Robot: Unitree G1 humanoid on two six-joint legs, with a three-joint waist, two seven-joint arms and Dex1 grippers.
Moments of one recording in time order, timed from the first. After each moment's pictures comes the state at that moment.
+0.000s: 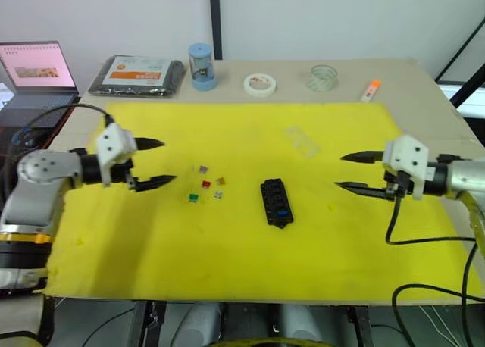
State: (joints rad) left arm -0.40 0.89 0.11 0.25 -0.31 0.07 -1.18; right arm -0.21 -0.97 -0.22 -0.07 0.30 0.15 1.17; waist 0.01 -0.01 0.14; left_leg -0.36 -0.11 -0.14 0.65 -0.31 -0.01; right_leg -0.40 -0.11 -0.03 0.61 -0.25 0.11
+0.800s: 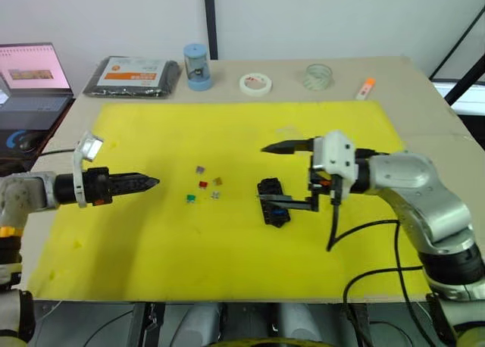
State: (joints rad) left arm -0.48 0.94 0.18 0.21 -0.80 1.28 -1.22; right arm -0.49 -0.70 0.13 -0.45 0.43 0.43 1.01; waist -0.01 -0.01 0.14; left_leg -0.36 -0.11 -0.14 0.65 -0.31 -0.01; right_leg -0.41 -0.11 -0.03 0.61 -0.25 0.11
